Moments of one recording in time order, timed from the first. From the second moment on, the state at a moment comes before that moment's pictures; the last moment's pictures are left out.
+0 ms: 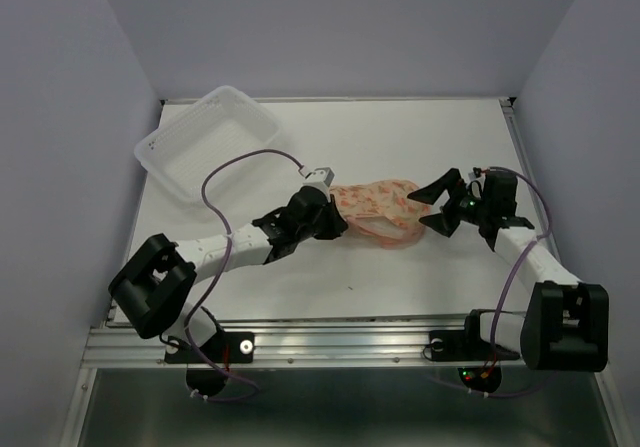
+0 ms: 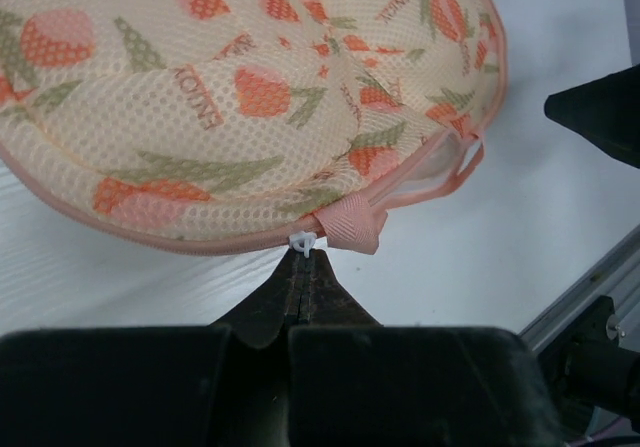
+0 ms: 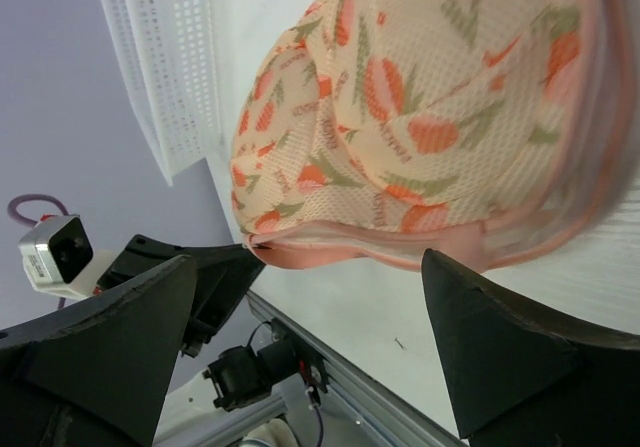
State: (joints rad) left arm -0.82 1.43 0.75 0.12 -0.05 -0.72; right arm -0.07 1.22 0.62 -0.08 -0.73 0.92
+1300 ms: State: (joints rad) left arm -1.03 1.67 0.95 0.14 -0.04 -0.78; right arm 0.14 1.19 0.43 0.10 -0.59 1.18
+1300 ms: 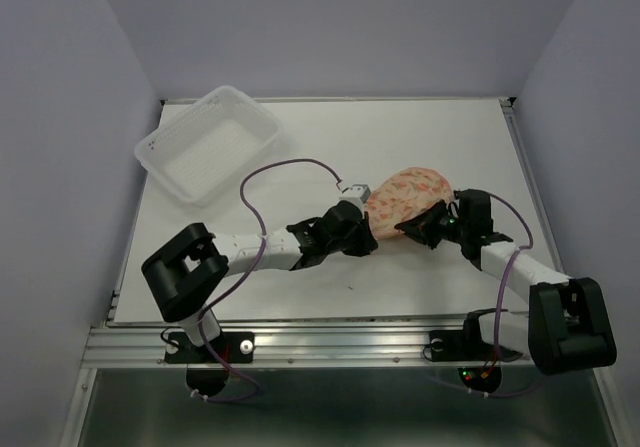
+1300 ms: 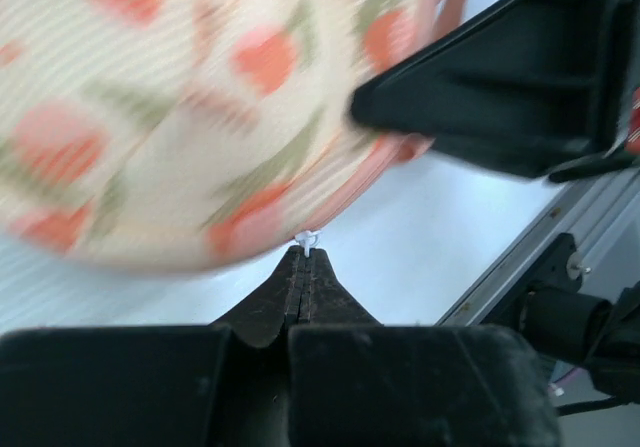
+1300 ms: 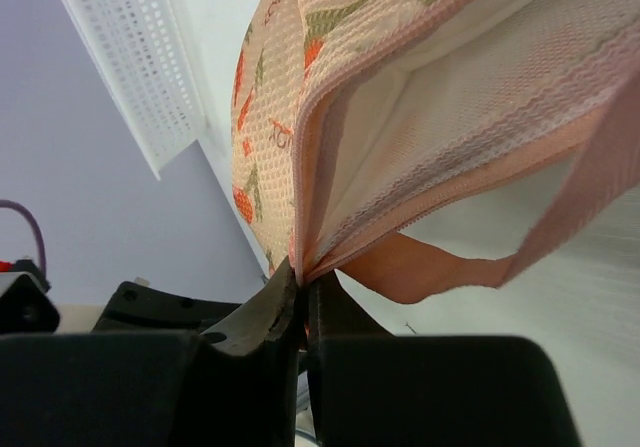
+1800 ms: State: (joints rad) left arm -0.87 1.33 0.60 0.16 -0.09 -0.78; right arm 0.03 1.40 0.65 -0.02 -0.87 0.95
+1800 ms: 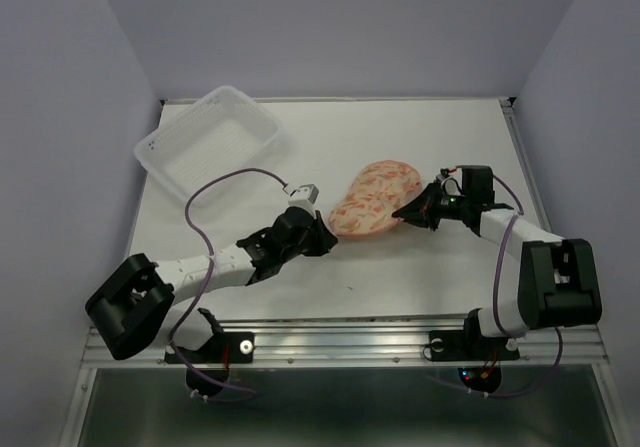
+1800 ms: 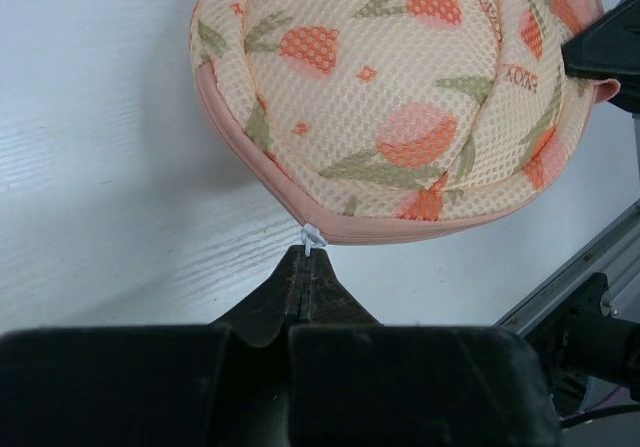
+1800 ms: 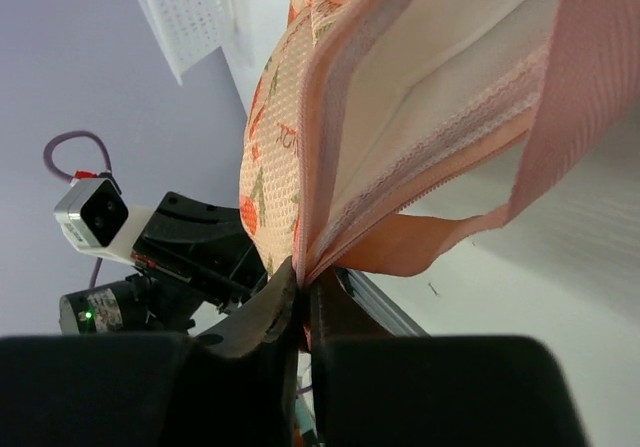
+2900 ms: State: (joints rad) left arm -1.04 1.75 1.07 0.15 0.03 -0.85; right arm 0.01 1.00 0.38 -0.03 -0.62 1.15
